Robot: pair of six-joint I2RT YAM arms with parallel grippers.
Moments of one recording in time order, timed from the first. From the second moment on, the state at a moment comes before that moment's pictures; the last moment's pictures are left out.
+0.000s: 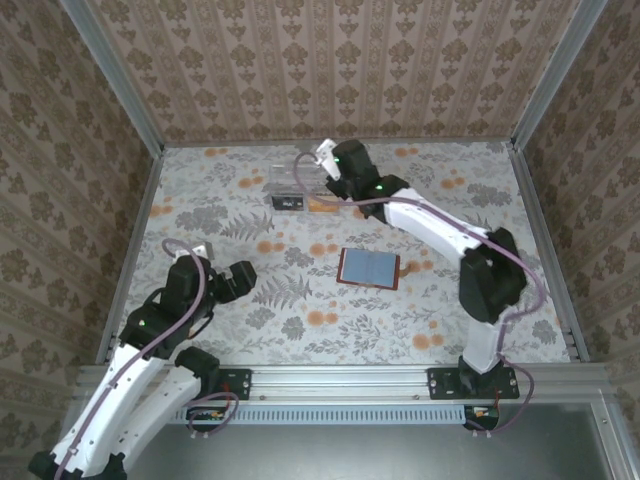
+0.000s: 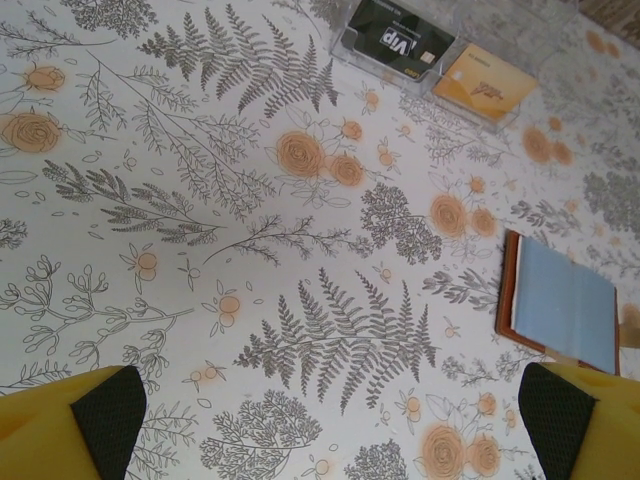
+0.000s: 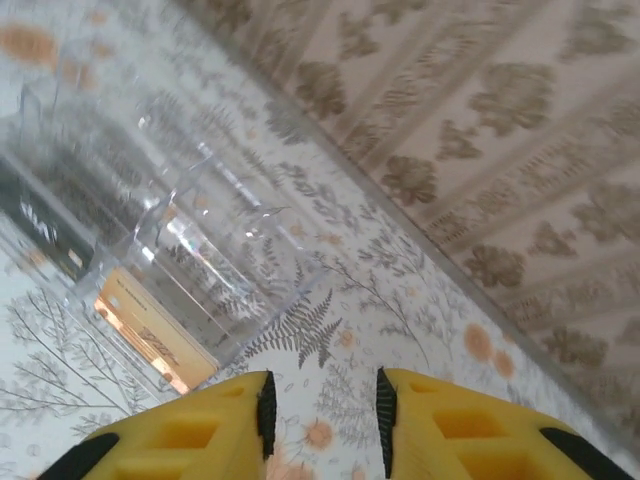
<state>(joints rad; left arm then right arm) -0.51 0.54 0.68 -0.86 -0.11 -0.70 0.59 1.80 1.53 -0.28 0.35 -0.36</state>
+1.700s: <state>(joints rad) -0.08 1.43 0.46 0.39 -0.45 -0.06 0.11 1.47 0.49 0.54 0.46 0.08</state>
